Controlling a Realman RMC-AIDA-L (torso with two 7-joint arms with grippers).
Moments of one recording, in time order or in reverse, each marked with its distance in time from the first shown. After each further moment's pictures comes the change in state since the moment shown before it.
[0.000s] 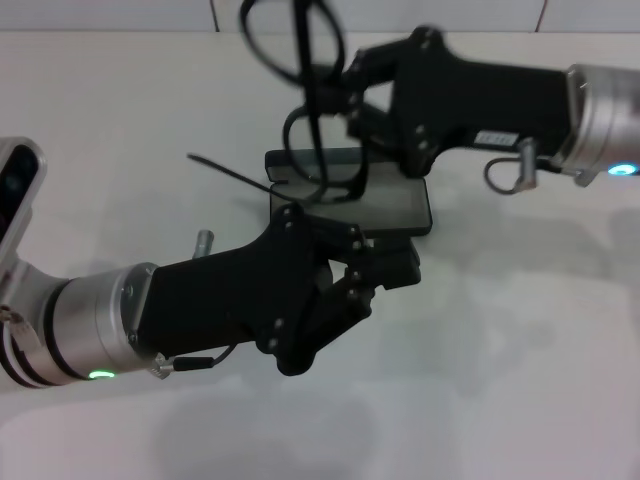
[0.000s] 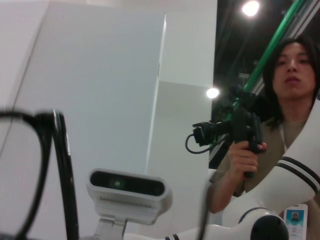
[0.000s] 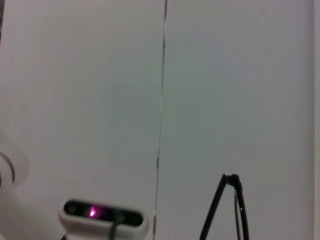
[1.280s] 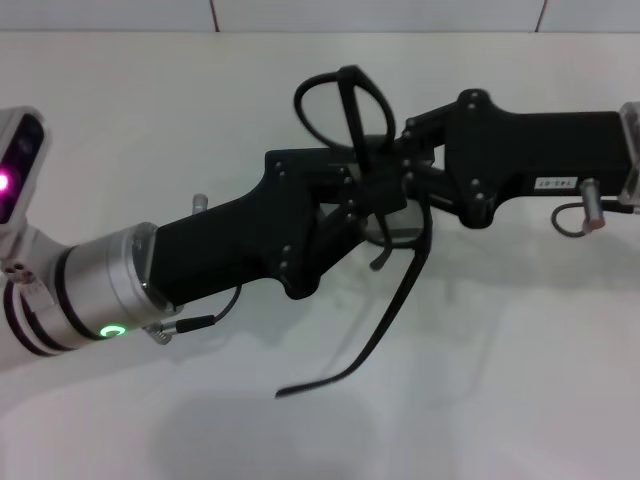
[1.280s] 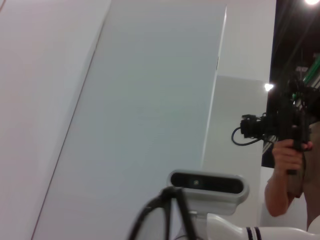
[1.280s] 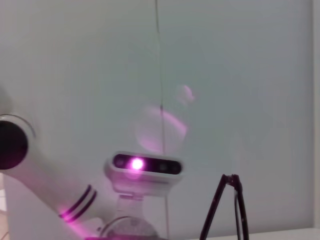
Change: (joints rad) left arm -0.016 -0.001 -0.163 -0.006 0.063 -0.108 -0.080; right arm -0.163 -0.003 0.107 -0.305 -0.304 -0.027 0.328
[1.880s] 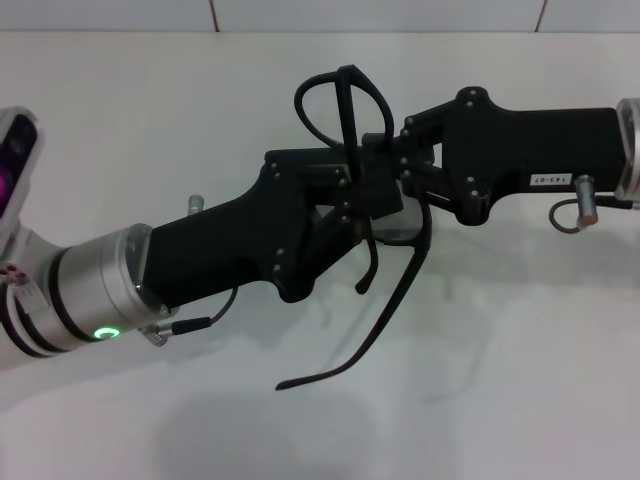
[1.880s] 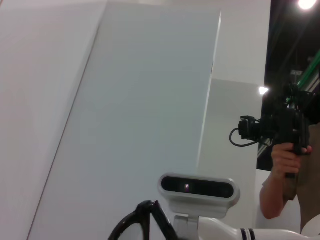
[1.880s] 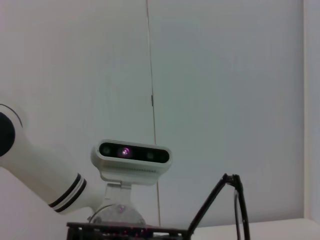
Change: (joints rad) left arm 0.001 0.003 0.000 -0.001 0.002 0.016 -0.002; right arm 0.000 0.000 -0.012 -0.027 -0.025 0.030 0.019
